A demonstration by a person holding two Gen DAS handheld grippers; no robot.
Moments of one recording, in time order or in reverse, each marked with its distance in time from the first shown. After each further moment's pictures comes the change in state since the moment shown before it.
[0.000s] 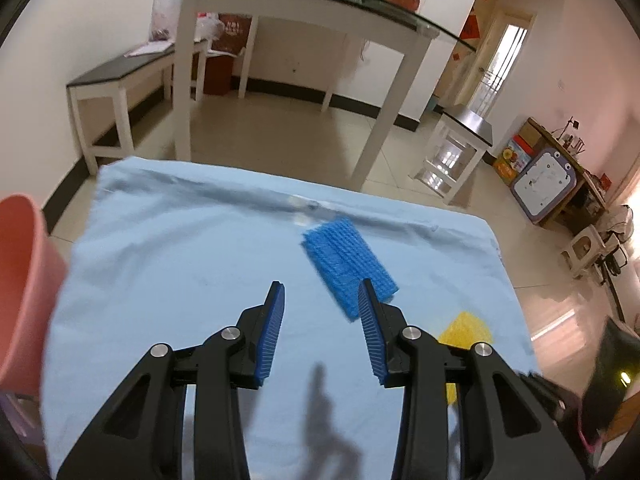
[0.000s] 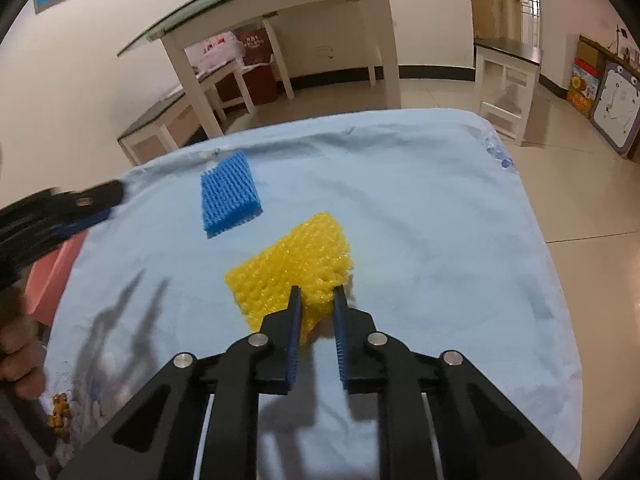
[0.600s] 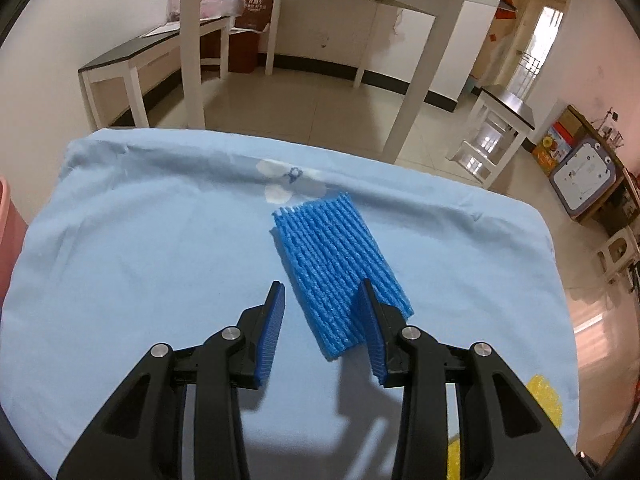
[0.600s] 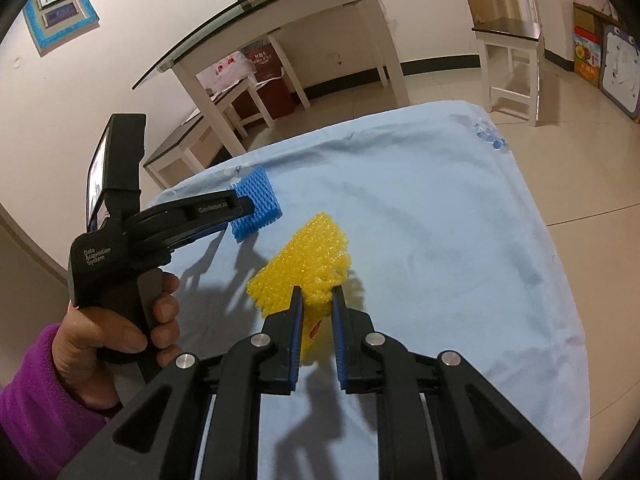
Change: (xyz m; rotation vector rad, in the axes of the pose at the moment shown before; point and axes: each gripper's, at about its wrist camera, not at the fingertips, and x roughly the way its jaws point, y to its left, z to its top) left arm 0.075 -0.031 0.001 -0.018 0.067 0.146; right arm -0.024 -0.018 -0.009 0.079 -0.005 0.103
